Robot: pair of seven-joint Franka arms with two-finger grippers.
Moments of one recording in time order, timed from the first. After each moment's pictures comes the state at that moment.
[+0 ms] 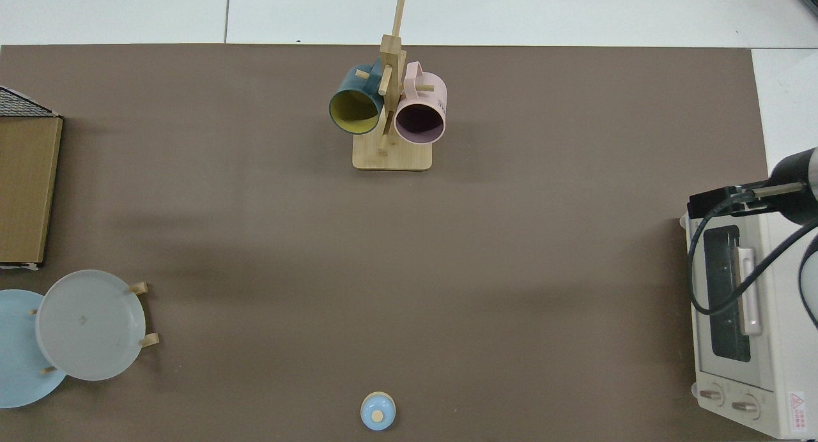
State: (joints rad) left arm -0.10 0.22 0.30 -1.49 0.32 1.77 1.33; right arm 0.14 -0.05 -0.14 -1.68 -0.04 1.64 -0.06
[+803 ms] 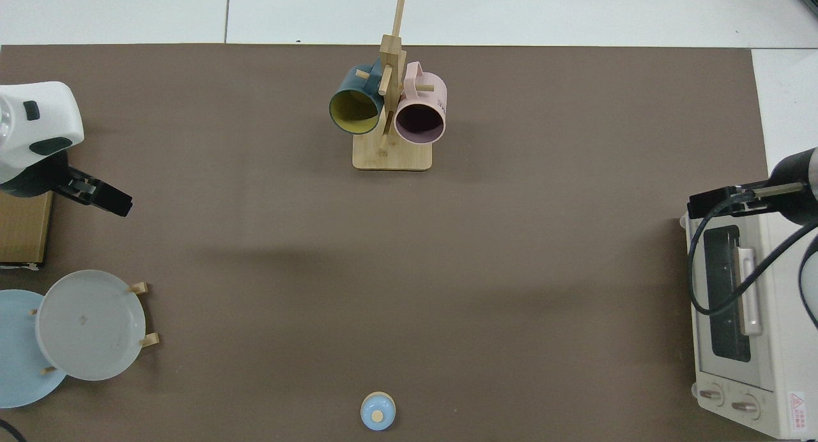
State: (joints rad) left arm -0.14 0.15 0.14 -1.53 0.02 1.57 0.38; right arm 0.14 -0.05 -0.14 -1.68 -0.04 1.64 -0.06
